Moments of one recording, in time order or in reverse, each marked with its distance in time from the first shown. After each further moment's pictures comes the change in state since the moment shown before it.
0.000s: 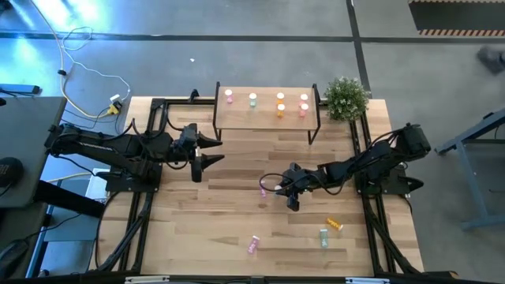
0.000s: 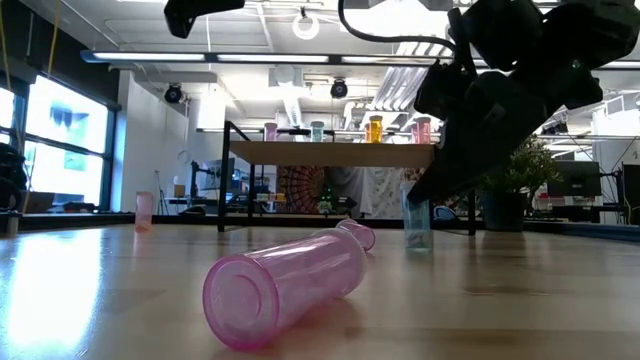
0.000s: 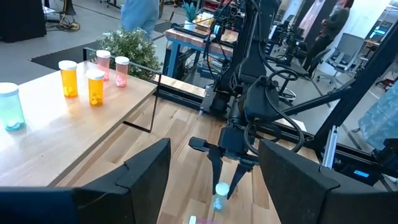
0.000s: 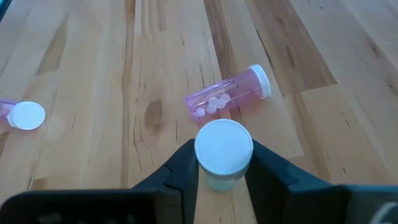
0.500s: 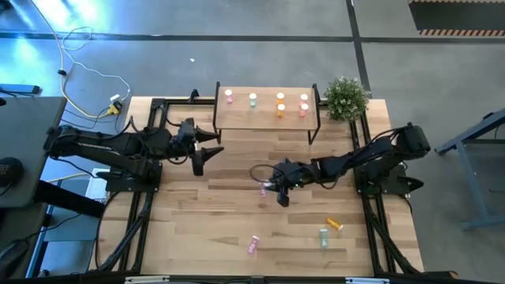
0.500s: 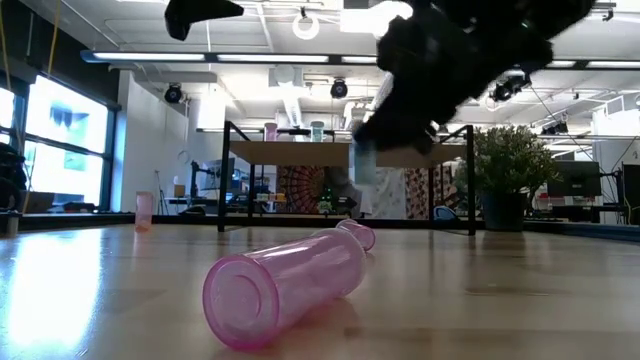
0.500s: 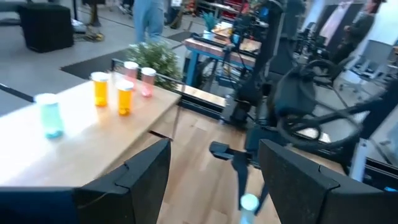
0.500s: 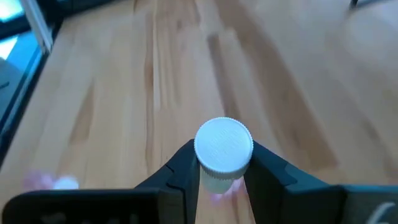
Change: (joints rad) left arm 0.055 -0.016 0.000 0.001 -0.042 0.033; right arm -0.053 -0.001 0.195 -0.102 -0.029 0.005
